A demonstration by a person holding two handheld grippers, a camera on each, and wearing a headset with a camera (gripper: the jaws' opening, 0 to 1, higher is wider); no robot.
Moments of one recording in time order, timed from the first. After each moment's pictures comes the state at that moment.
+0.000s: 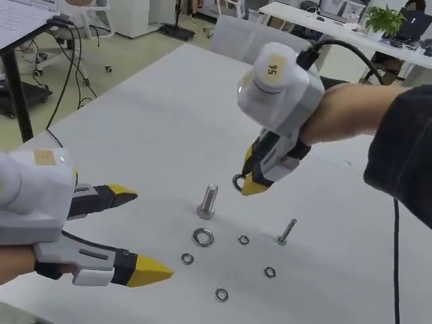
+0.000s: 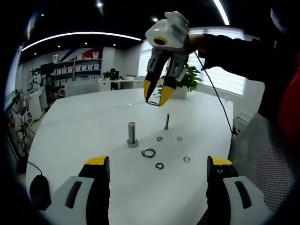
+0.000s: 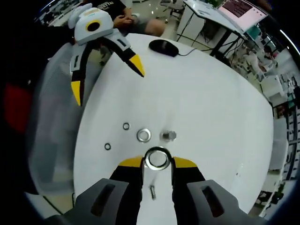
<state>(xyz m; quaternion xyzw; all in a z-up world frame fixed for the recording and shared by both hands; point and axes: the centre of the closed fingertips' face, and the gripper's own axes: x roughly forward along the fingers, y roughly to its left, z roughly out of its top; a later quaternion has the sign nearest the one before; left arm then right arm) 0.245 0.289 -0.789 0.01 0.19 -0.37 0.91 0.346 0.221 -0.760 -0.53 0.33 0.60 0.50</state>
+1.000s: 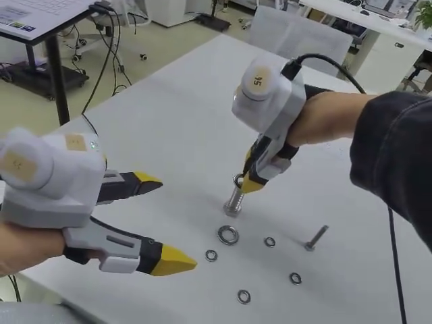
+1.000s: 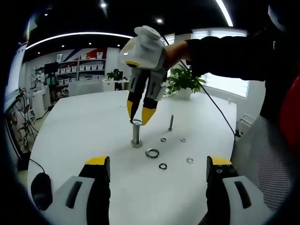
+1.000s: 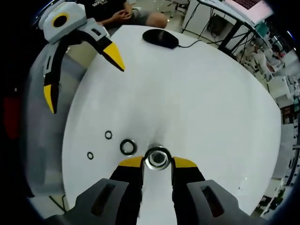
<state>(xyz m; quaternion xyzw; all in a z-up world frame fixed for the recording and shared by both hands) 0.248 0.292 -0.785 0.00 0.18 -0.35 0.92 0.370 0.252 -0.807 -0.54 0.35 0.61 0.47</state>
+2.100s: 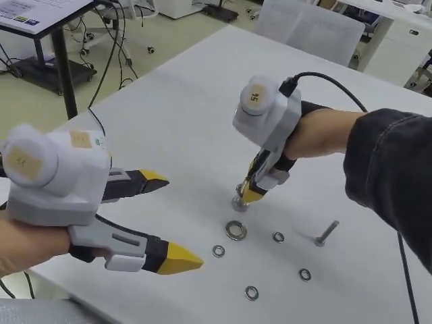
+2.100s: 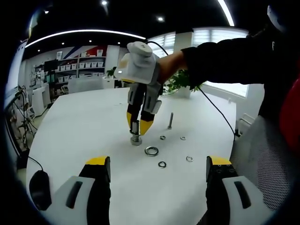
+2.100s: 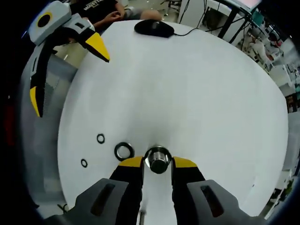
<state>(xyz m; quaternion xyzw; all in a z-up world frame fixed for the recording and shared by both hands) 0.250 0.292 -0.790 0.00 0.20 -0.35 0.92 0.369 0.249 -0.843 -0.51 0.39 0.60 0.48</state>
